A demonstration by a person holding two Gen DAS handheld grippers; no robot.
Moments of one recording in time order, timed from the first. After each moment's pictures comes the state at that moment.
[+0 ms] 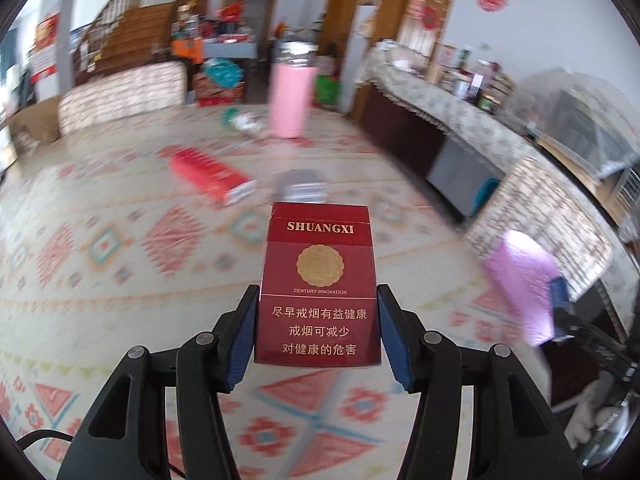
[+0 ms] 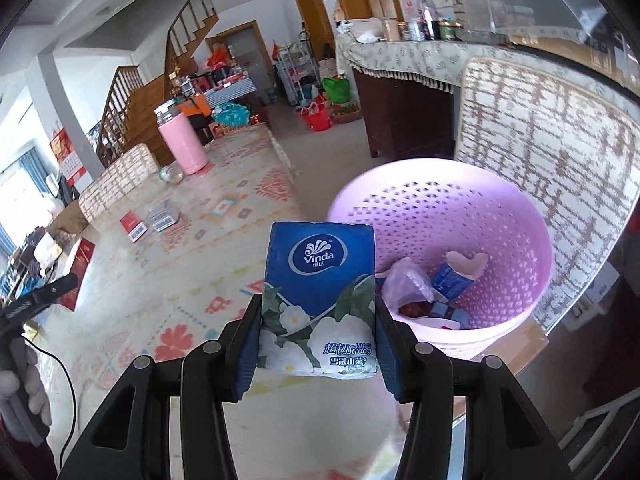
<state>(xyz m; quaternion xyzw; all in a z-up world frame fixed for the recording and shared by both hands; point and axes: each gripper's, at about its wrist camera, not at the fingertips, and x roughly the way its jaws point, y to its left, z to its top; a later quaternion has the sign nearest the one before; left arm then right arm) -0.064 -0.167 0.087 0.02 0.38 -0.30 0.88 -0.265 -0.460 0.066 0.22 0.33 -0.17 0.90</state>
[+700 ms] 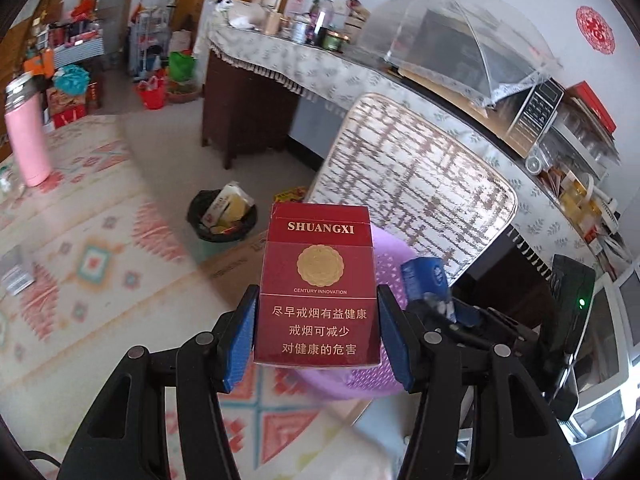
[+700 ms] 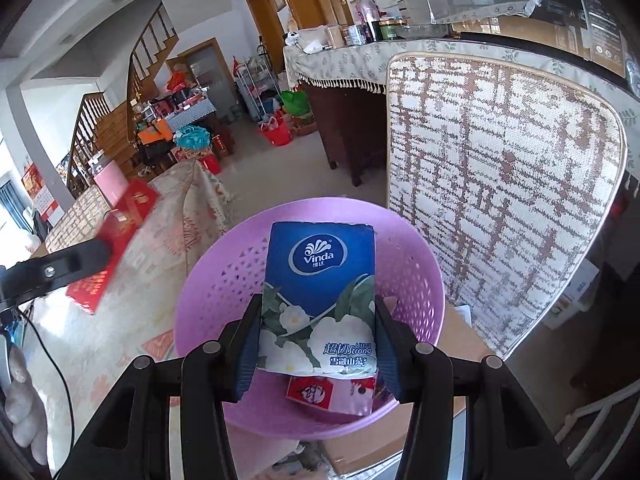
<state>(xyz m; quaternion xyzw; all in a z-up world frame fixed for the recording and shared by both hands) -0.114 -0.434 0.100 0.07 0.41 -0.50 0.76 -0.279 -0.581 0.059 0.24 0.32 -0.22 0.89</state>
